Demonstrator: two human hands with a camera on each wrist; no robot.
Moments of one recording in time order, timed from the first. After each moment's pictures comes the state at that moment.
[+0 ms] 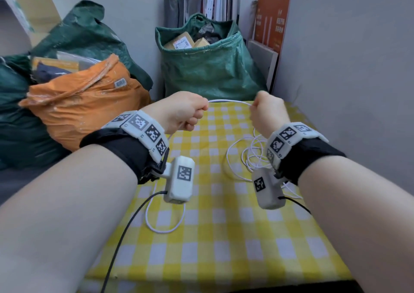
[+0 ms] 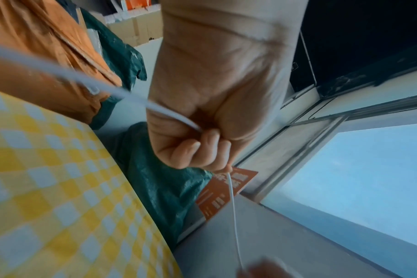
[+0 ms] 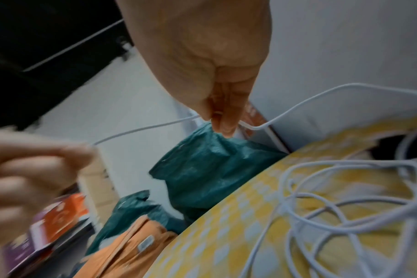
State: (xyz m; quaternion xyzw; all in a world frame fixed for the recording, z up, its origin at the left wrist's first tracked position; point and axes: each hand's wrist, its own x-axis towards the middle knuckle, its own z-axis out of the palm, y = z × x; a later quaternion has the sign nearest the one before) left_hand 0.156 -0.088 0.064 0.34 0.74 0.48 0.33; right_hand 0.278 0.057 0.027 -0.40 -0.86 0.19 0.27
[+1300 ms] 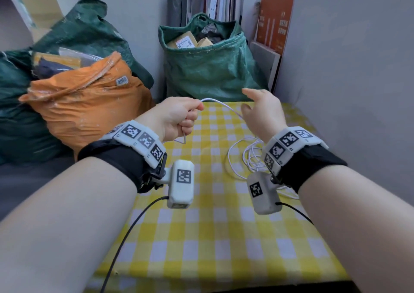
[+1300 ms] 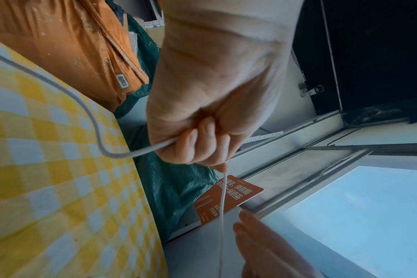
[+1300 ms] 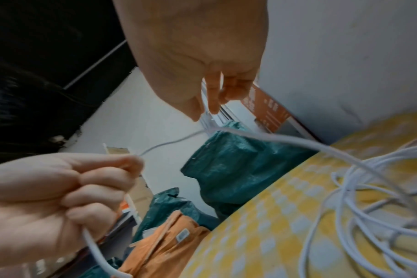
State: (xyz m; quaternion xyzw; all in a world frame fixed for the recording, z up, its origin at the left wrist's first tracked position) left_hand 0.148 -0.103 0.048 0.27 0.67 0.59 0.36; right_hand 0.277 0.037 0.032 -0.32 -0.87 0.20 0.32
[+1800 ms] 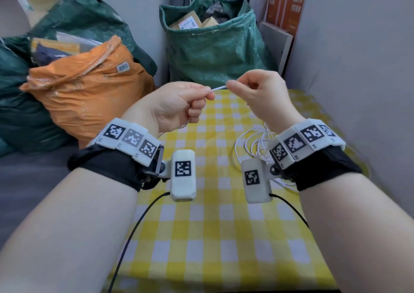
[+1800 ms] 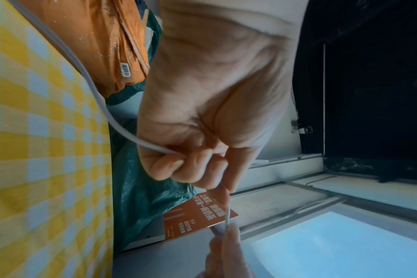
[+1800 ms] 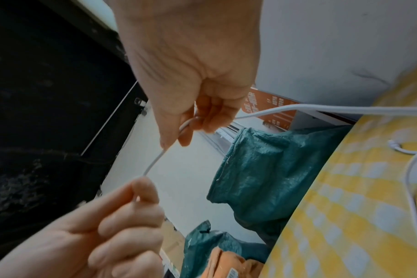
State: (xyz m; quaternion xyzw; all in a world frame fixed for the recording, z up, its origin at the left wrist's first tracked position) left_hand 0.139 -0.107 0.046 0.38 0.62 0.57 0.38; right_hand 0.258 0.032 0.033 -0.22 -0.81 0.38 0.38
